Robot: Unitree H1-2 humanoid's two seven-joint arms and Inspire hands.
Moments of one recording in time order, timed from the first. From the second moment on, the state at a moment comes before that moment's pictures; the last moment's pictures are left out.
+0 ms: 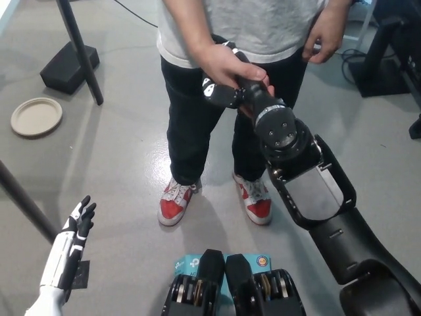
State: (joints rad) left_arm 0.02 0.20 0.05 -0.03 0.11 -0.07 -0.03; right_arm -0.91 0.03 0.24 0.52 -0.25 0.32 -0.05
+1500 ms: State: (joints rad) left_arm 0.02 0.20 0.05 -0.02 0.11 -0.06 -0.03; right_arm -0.92 -0.01 0.11 0.61 -0.44 0.37 0.18
